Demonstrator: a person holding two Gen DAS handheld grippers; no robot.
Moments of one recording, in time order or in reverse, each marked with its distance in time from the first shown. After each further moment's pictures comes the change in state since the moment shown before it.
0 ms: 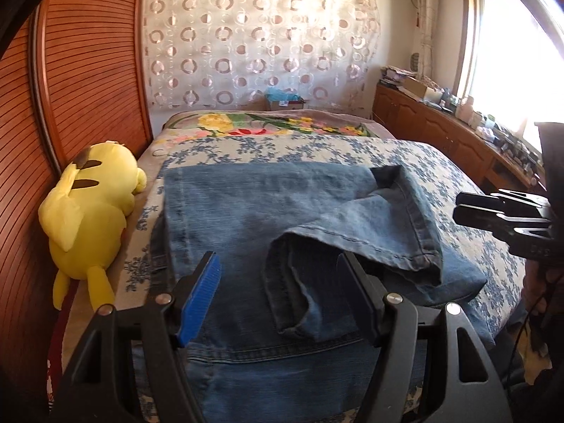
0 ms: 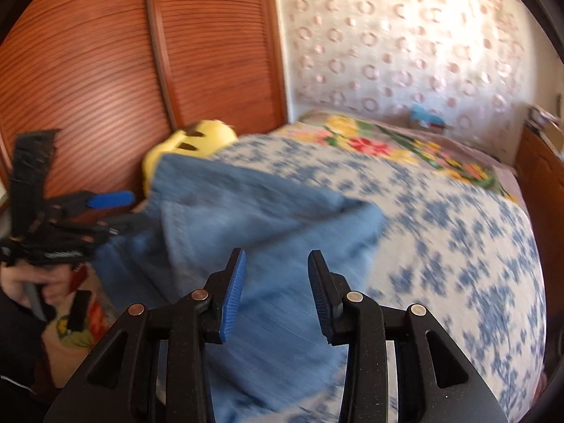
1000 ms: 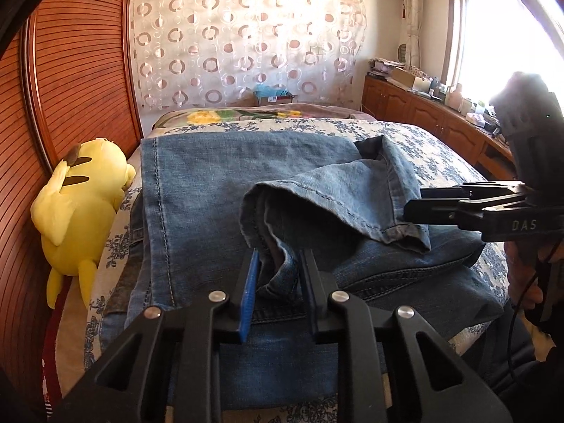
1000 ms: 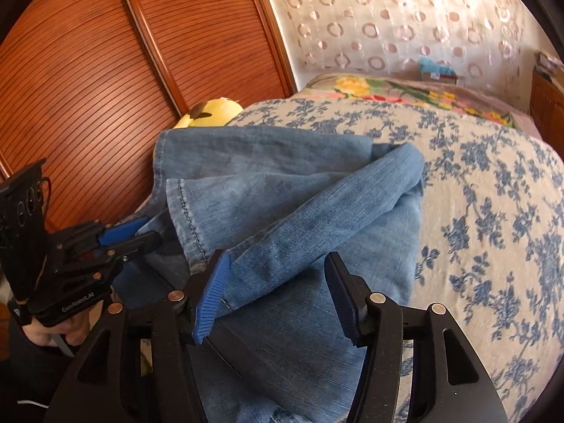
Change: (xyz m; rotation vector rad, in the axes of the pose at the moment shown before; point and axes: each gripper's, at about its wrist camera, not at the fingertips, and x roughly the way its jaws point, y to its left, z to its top) left arm 0.000 -0.012 -0.031 0.036 -0.002 -0.020; right arm 0.040 0.012 -0.011 0.138 0.110 0.126
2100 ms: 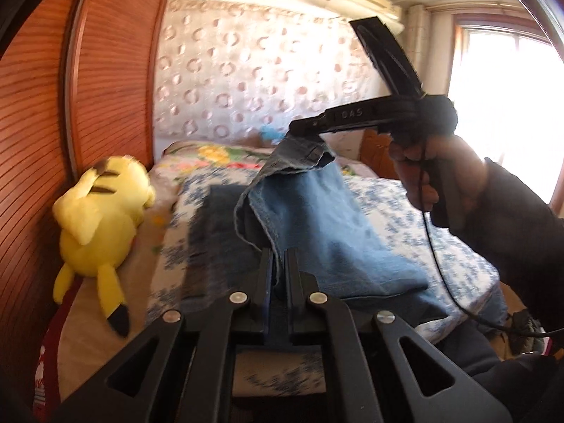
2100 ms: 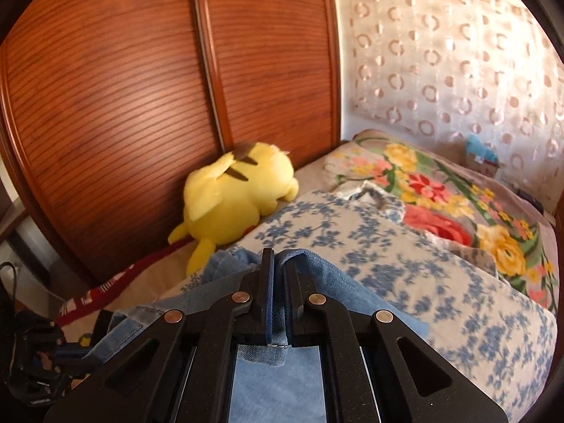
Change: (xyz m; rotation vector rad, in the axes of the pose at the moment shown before) left arm -0.102 0.047 -0.014 -0.119 -0.171 -0.029; right arm 0.034 0.092 0.156 -0.300 -0.065 0.046
